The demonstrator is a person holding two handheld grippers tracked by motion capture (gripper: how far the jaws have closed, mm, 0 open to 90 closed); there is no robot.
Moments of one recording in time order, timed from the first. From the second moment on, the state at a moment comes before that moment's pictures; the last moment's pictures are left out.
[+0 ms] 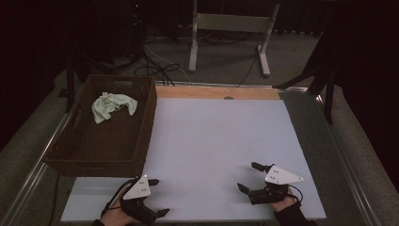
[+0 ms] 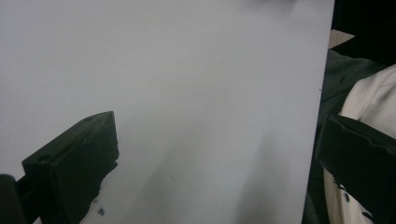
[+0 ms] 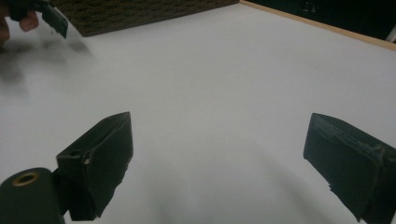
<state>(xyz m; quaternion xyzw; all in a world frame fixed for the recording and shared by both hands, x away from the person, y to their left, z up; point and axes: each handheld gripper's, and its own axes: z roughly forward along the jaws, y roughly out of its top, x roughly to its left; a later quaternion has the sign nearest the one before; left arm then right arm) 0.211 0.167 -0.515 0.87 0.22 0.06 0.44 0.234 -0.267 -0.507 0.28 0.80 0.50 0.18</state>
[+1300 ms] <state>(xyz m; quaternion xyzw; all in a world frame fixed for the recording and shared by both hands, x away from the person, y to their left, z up) 0.220 0.153 -0.497 0.90 0.18 0.00 0.40 0.231 -0.259 -0.504 0.28 0.81 0.49 0.15</state>
